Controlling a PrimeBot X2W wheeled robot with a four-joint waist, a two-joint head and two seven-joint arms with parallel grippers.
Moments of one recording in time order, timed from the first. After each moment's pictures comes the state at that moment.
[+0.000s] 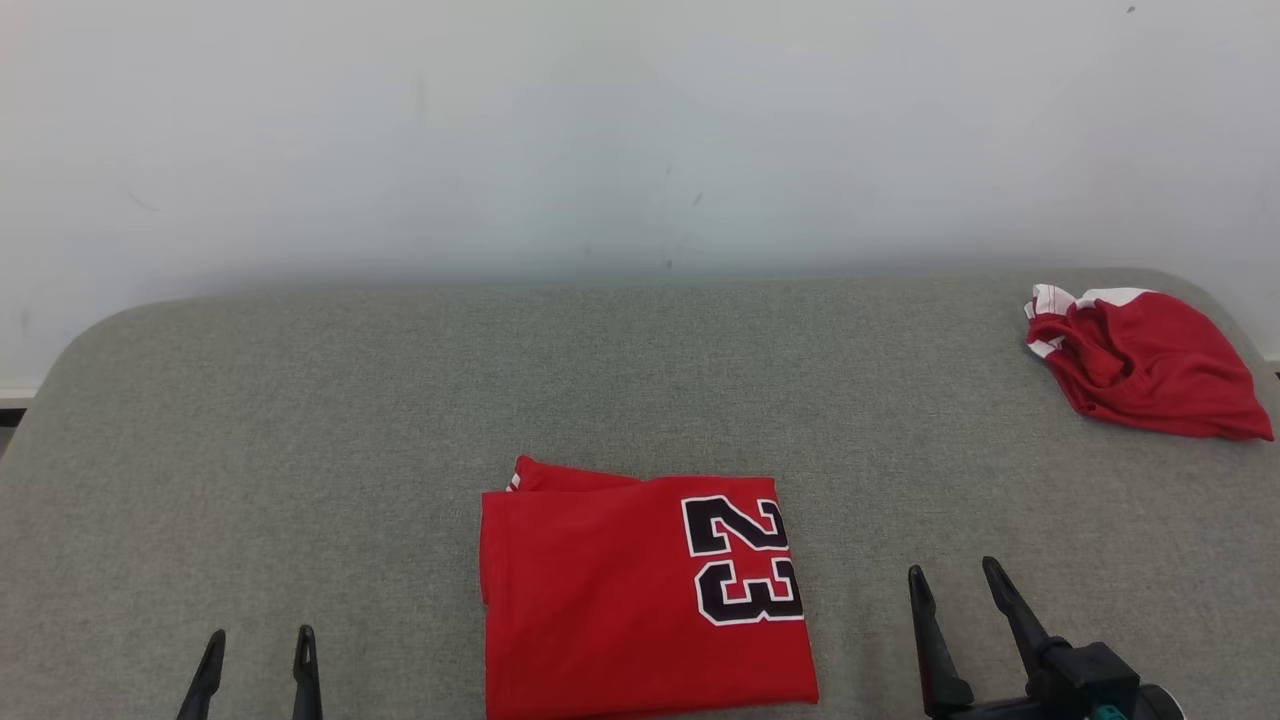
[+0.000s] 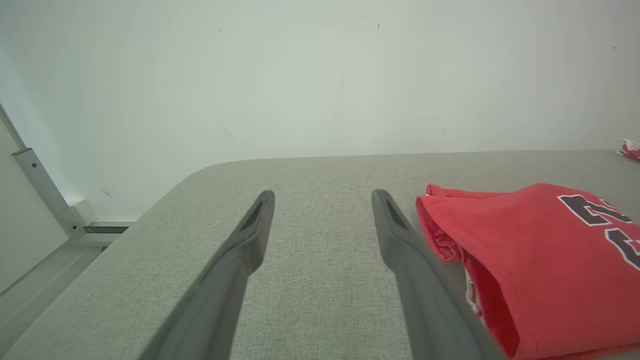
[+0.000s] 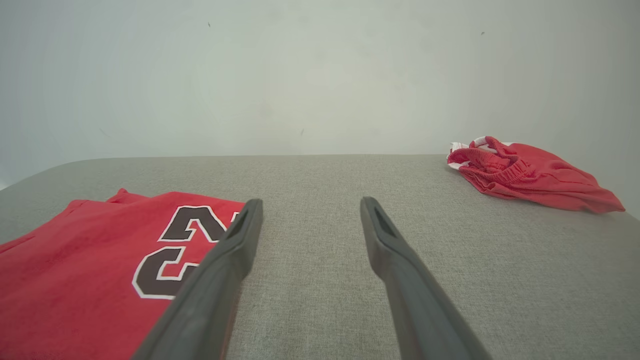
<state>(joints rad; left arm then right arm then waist) 0.12 0.08 0.11 0.10 -0.06 -0.12 -0.26 0.01 -0.05 -0.02 0.26 0.04 0.13 -0.26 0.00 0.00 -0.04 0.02</state>
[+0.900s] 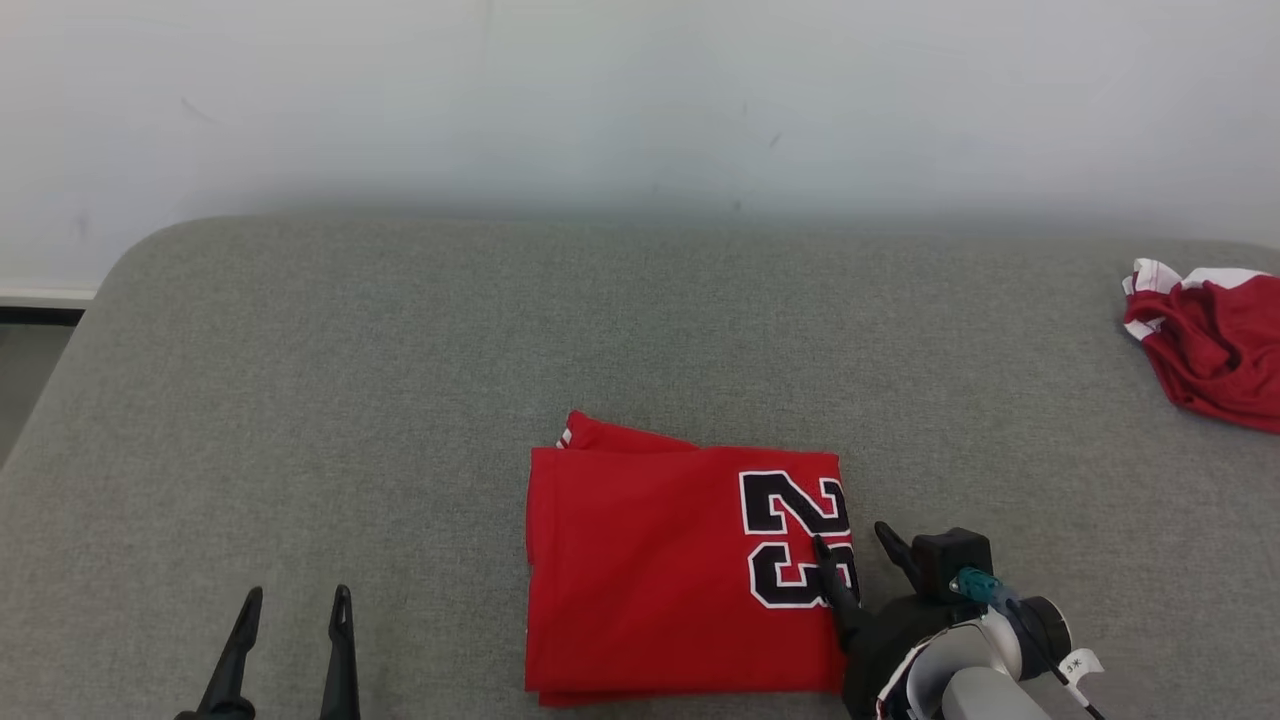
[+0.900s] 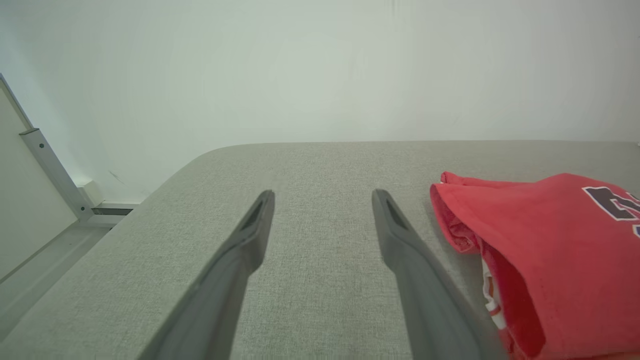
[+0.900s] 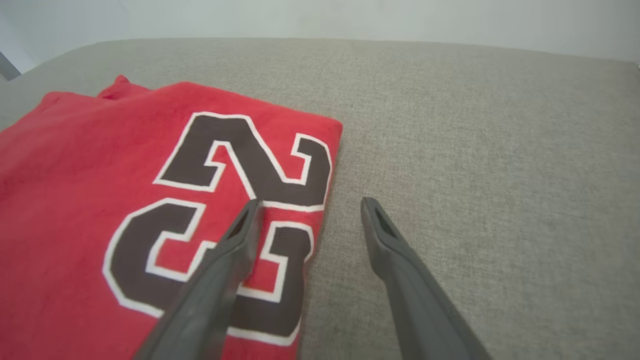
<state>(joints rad) 0.06 0.07 0.06 0.11 -0.05 -0.12 -0.26 -0.40 -0.07 0.13 0.85 0.10 0.13 -0.20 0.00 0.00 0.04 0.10</state>
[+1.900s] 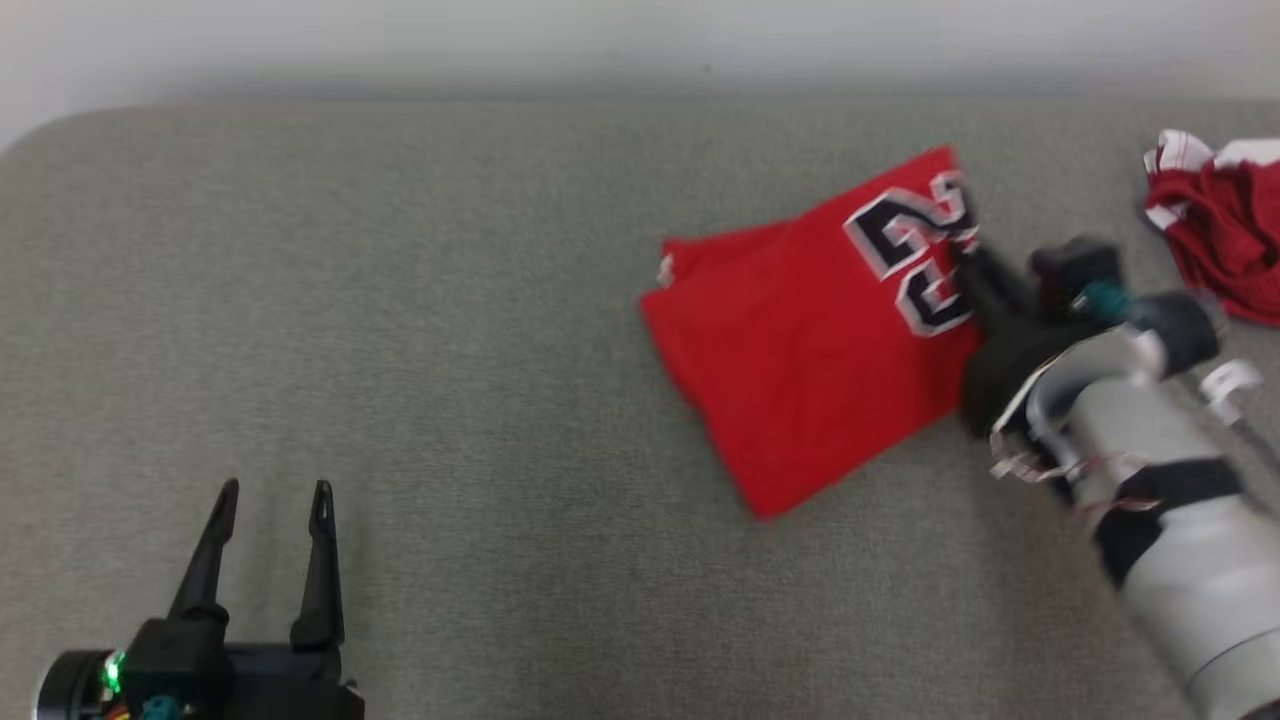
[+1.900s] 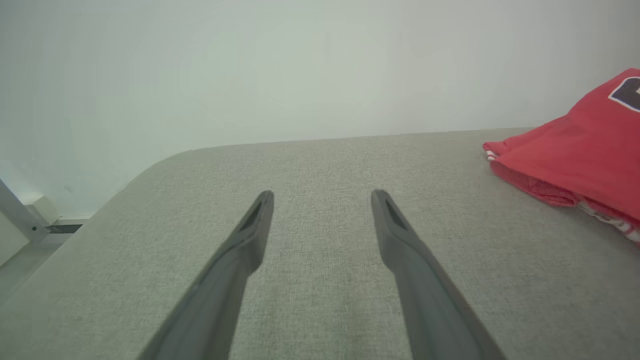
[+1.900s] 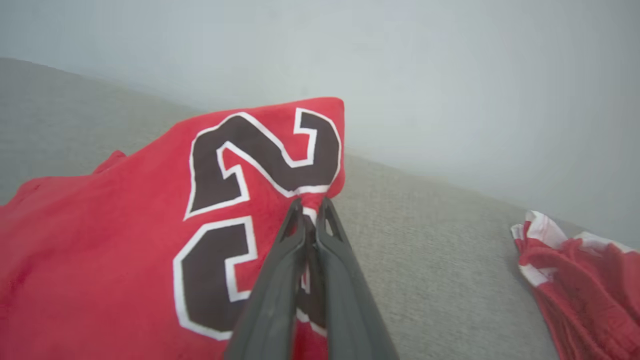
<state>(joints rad) -0.08 0.10 0.06 0.11 -0.07 -0.13 -0.26 -0.87 -0.33 0.42 0.99 0.26 0.13 -0.21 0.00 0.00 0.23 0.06</state>
